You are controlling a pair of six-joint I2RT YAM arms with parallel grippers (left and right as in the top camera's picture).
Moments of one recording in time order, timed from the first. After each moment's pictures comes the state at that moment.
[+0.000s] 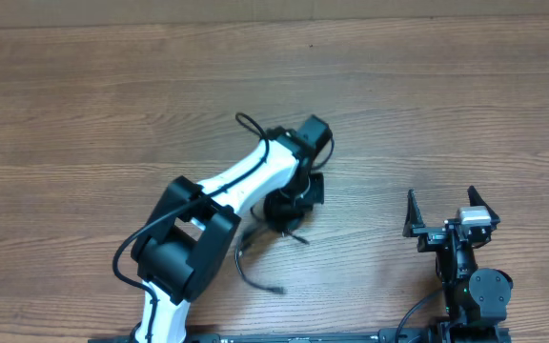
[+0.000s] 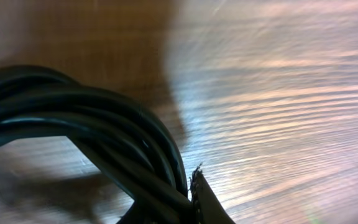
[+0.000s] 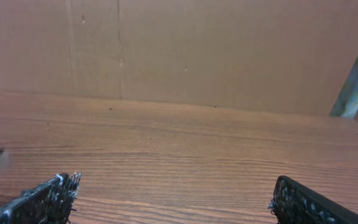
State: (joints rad) left arm -0.66 2.06 1.46 -0.90 0.26 -0.62; right arm -0.01 0.01 0.02 -0.04 -0.04 -0.07
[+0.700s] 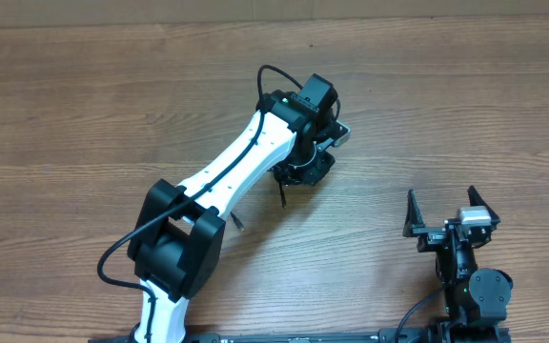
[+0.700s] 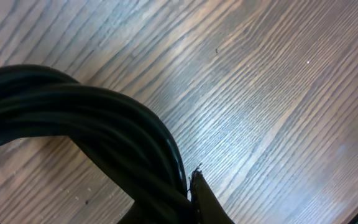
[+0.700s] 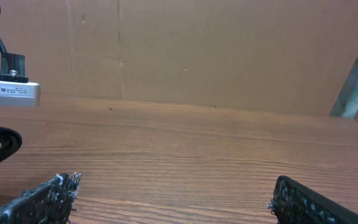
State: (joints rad) left arm -0.63 2.06 1.72 -1.06 0.25 0.11; right arm -0.01 0.01 0.02 -0.03 -0.04 -0.07
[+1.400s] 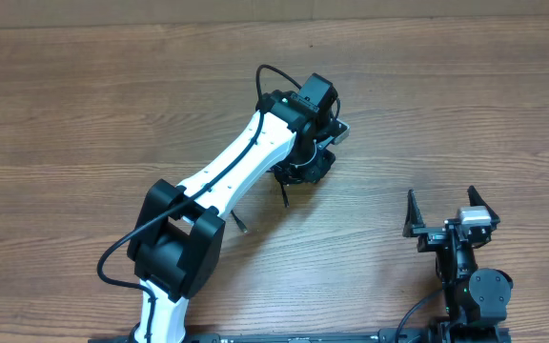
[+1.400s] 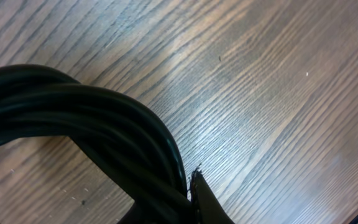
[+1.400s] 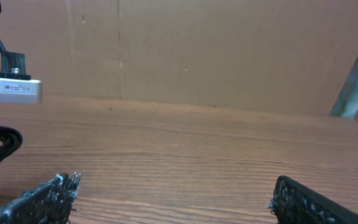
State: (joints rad) left arm -0.63 2.06 1.72 -1.05 0.25 0.05; right arm -0.01 0.01 0.02 -0.03 -0.04 -0.07
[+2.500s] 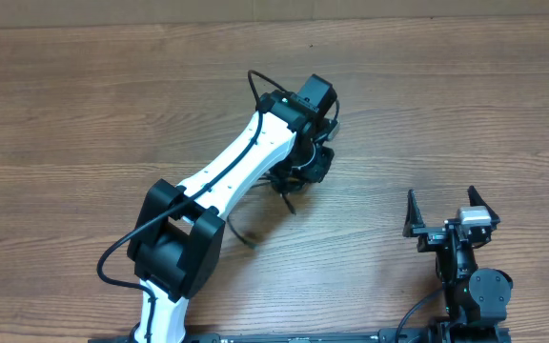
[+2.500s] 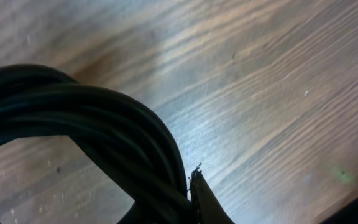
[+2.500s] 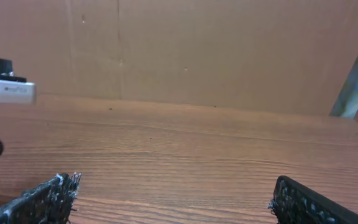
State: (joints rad) left arm -0.63 2.06 1.72 -1.10 0.25 -0.19; right arm -0.01 0.01 0.02 -0.03 -0.04 -0.07
